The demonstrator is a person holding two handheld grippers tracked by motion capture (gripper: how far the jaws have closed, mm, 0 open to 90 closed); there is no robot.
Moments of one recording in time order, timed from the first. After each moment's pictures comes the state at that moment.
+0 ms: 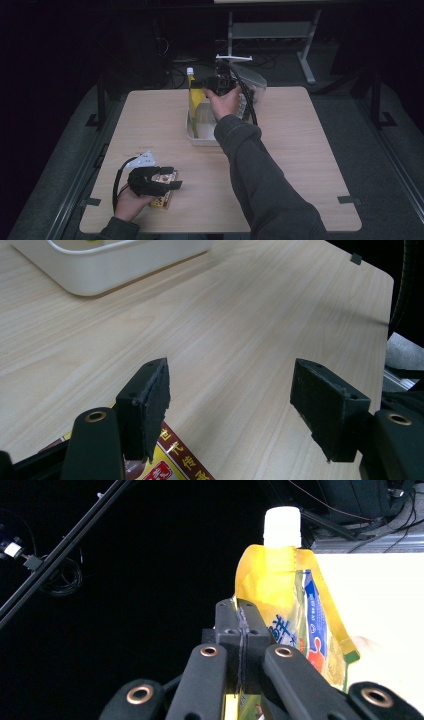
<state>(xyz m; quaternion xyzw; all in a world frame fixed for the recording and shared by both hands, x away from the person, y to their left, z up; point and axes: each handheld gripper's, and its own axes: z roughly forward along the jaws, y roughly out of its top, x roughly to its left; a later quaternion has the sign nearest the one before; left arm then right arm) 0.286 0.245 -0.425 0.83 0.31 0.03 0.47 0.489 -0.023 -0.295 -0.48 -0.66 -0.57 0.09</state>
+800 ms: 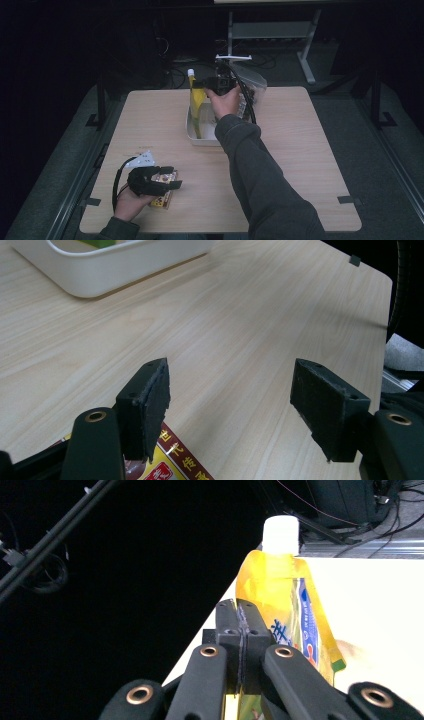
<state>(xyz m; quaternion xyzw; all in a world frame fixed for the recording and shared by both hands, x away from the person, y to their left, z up) 0.286 0.246 -0.424 0.83 0.31 0.03 0.47 0.496 -0.024 -0.297 -0.48 -0.67 -0.56 0.07</state>
